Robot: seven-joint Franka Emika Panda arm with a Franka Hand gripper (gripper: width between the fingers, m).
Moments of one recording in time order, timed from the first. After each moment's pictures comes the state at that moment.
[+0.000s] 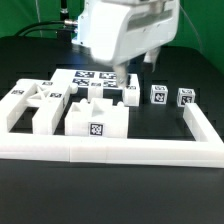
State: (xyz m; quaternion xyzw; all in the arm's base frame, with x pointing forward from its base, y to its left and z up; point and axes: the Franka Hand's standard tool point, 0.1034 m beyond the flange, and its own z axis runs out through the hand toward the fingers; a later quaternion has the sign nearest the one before) arm 0.578 0.020 0.079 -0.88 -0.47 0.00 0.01
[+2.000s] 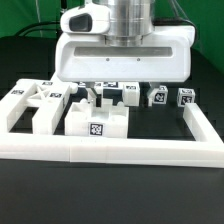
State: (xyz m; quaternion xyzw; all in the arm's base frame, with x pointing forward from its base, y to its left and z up) arm 0.585 0.019 0.042 -1.00 0.06 0.00 0.03
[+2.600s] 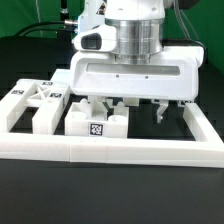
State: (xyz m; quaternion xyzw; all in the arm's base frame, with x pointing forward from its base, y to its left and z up) arm 0.580 0.033 0.015 -0.99 0.10 -0.03 0.04
